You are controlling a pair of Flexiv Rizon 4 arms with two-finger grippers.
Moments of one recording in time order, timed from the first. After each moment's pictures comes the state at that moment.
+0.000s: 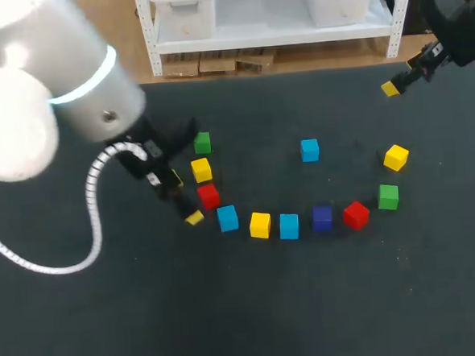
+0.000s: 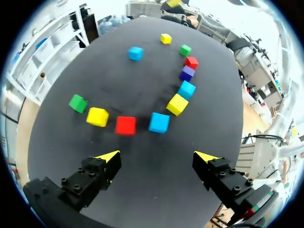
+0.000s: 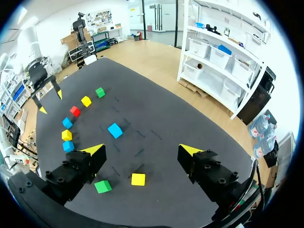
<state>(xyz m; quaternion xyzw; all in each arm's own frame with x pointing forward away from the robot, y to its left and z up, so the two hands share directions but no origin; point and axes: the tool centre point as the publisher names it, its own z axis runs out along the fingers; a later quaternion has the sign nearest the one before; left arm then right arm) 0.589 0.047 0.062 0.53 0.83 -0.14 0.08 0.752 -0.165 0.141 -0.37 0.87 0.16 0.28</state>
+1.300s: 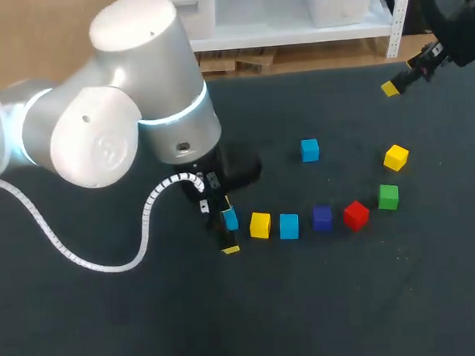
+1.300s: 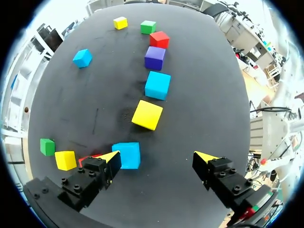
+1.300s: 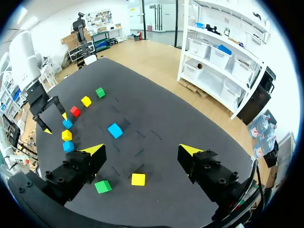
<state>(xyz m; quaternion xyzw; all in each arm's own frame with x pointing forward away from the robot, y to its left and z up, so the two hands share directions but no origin) 0.573 -0.009 0.014 0.66 0.74 -0.10 0.04 0.752 -0.165 0.141 -0.37 0.87 0.16 0.28</state>
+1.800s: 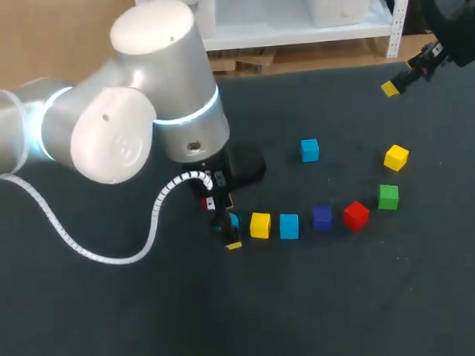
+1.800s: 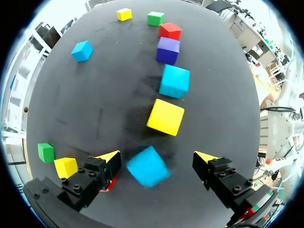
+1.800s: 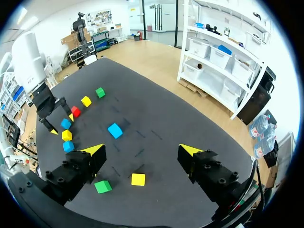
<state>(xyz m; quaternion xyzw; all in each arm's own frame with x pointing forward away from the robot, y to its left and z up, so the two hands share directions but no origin) 0.594 -0.011 -0.002 0.66 0.75 -0.08 0.03 0.752 -0.165 0.141 -0.37 0.87 0.16 0.28</state>
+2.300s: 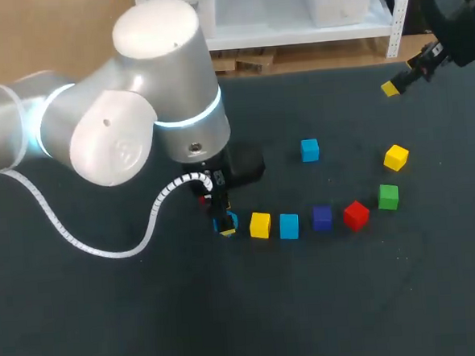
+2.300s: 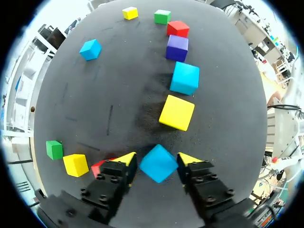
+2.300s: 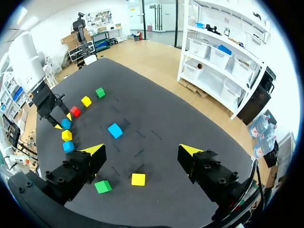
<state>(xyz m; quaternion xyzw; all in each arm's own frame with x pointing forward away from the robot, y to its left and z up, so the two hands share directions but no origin) 0.602 -0.003 -0.002 0.66 0.75 -0.04 0.04 0.752 -0.165 0.141 -0.37 0.87 0.16 0.28</state>
